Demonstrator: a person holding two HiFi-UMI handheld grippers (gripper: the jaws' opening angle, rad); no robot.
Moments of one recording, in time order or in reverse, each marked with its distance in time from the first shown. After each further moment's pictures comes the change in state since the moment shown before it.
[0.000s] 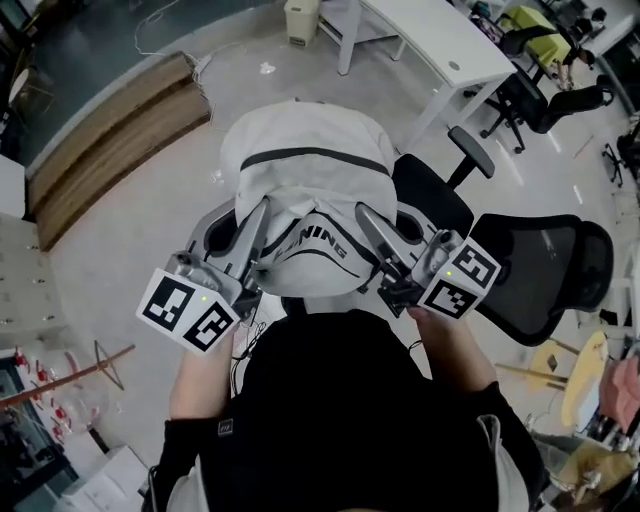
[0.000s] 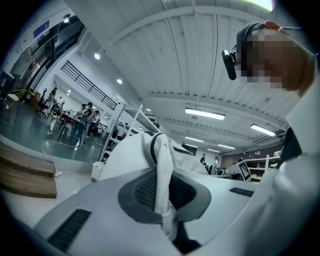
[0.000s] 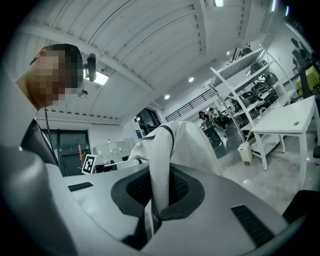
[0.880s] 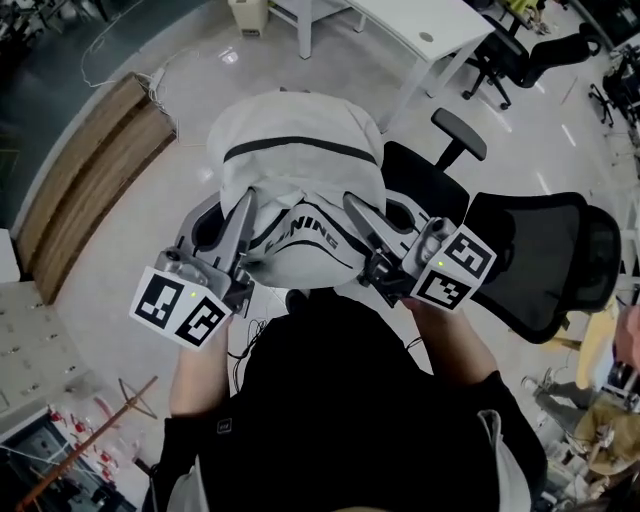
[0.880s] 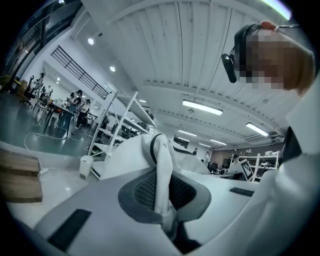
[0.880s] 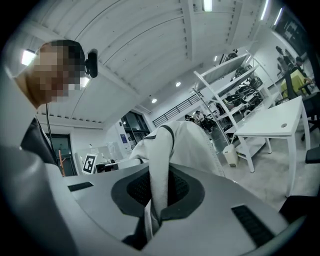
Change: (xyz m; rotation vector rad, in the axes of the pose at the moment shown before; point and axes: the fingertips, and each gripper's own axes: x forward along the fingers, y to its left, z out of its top) left arm 0.157 0.093 0.001 -0.010 0.100 -0.128; right arm 0.054 -0.142 0.040 0.043 -0.056 -0.155
